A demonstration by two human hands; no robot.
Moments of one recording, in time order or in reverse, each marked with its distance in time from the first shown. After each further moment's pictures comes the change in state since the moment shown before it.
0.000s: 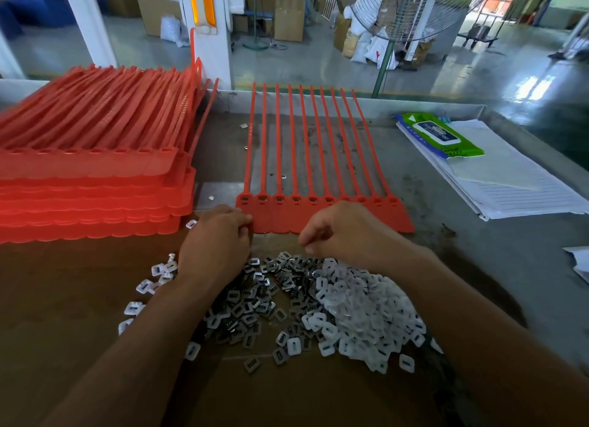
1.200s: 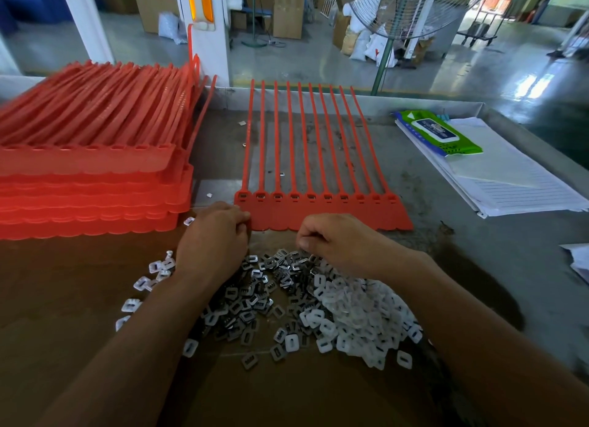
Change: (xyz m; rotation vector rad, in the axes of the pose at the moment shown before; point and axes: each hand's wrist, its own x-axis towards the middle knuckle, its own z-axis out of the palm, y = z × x) left_hand 0.000 0.000 0.001 0.005 0.017 0.017; right_hand -0.005 0.004 0.011 -0.018 -0.063 -0.039
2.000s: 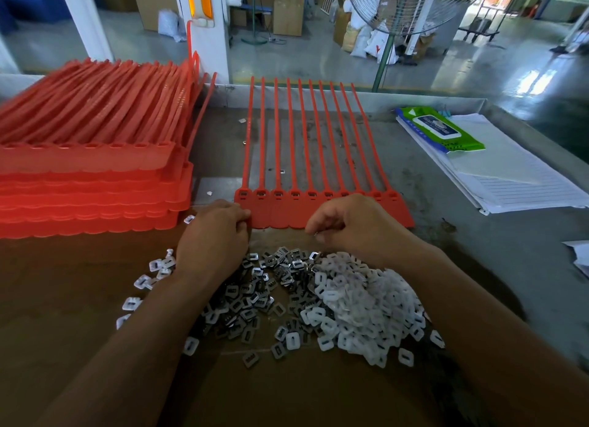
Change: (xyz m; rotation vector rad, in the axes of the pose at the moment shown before) left_hand 0.000 -0.001 0.001 0.009 0.009 0.005; right_hand -0.004 0.007 -0.012 0.124 0.168 -0.021
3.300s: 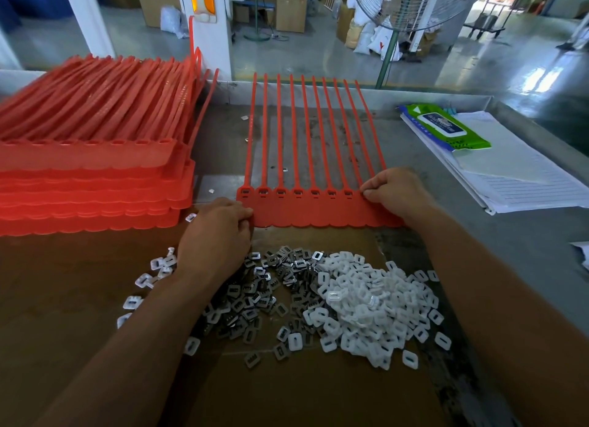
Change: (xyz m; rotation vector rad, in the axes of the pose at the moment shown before) left_hand 0.000 0.001 -0.001 -0.011 -0.003 -0.017; right_hand 0.042 0.073 -0.032 0.000 0.310 0.450
